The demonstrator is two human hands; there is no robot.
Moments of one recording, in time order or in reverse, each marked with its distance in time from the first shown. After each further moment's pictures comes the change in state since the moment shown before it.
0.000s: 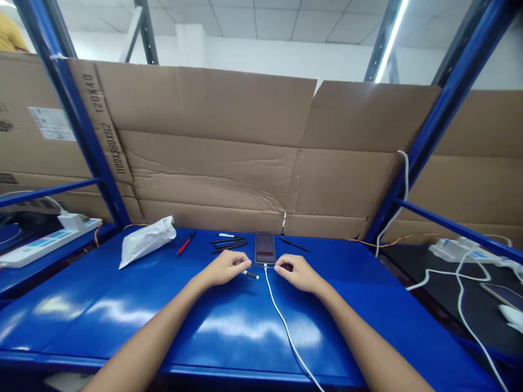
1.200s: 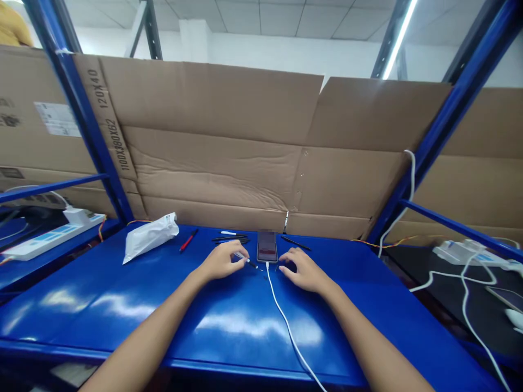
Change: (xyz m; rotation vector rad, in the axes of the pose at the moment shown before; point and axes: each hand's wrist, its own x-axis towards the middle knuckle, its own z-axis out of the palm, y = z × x) left_hand -0.002 -0.005 -0.013 0.137 0.176 0.189; right_hand -0.006 0.003 -0.012 -0.310 0.007 -0.090
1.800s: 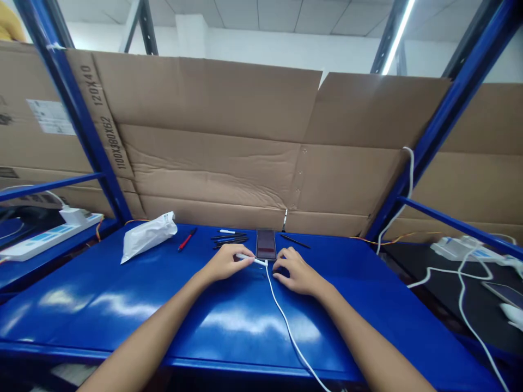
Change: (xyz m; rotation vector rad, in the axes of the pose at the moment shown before) left_hand 0.002 0.014 0.011 -0.152 -0.020 -0.056; right_hand -0.001 -0.012 0.007 -0.048 -0.070 -0.127
